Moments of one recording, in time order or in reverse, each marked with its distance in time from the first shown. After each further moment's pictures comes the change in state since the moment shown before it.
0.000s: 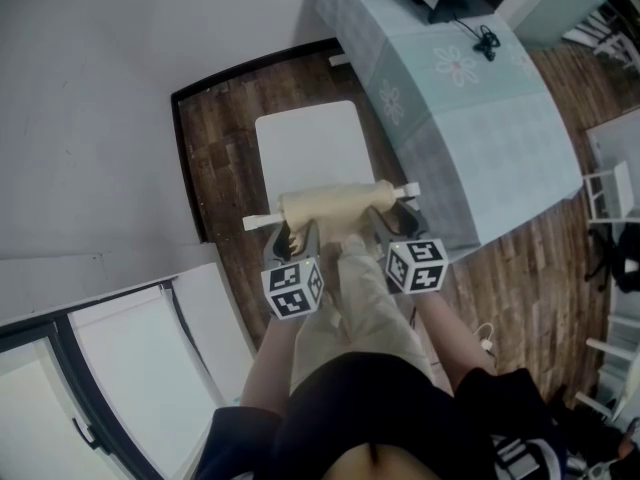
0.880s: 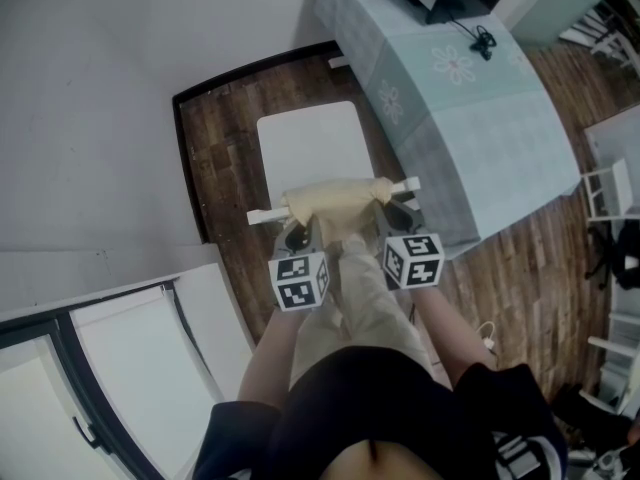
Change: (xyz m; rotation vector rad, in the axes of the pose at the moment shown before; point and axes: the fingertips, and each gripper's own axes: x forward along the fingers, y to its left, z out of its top) left arm -0.004 -0.018 0.000 0.091 0.044 -0.073; right arm -0.005 0.013 0.002 -0.040 0.002 -0.019
